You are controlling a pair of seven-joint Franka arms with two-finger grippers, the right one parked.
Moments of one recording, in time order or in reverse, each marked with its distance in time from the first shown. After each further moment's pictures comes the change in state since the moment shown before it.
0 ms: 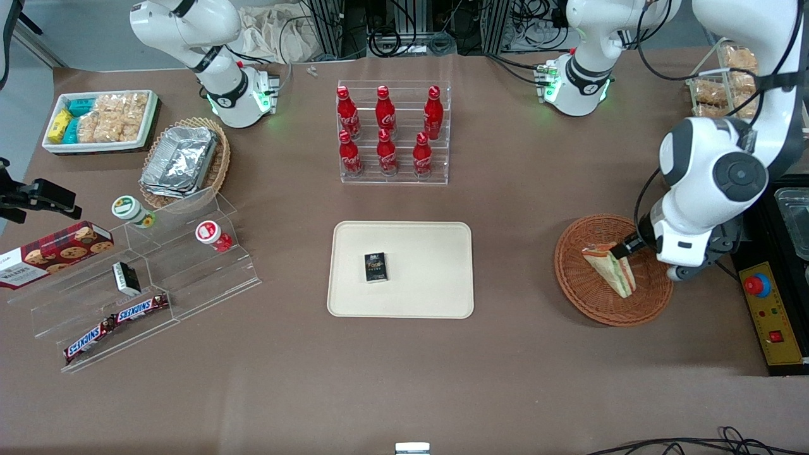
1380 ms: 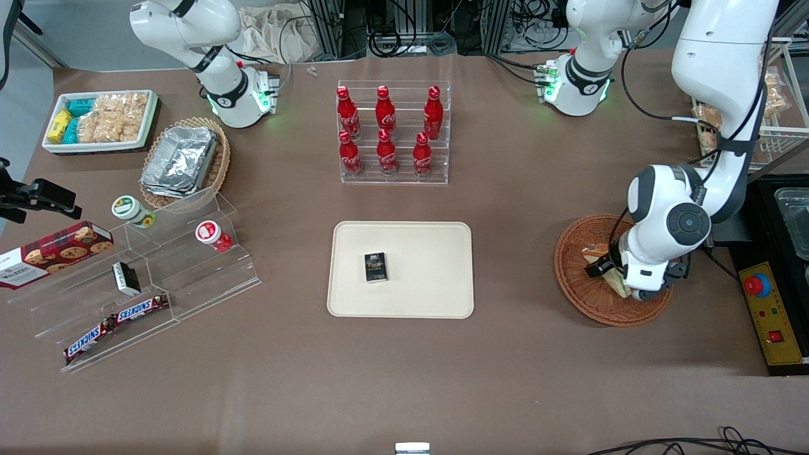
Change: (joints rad) arm 0.000 0.219 0.000 -0.004 0.018 0.172 -0.023
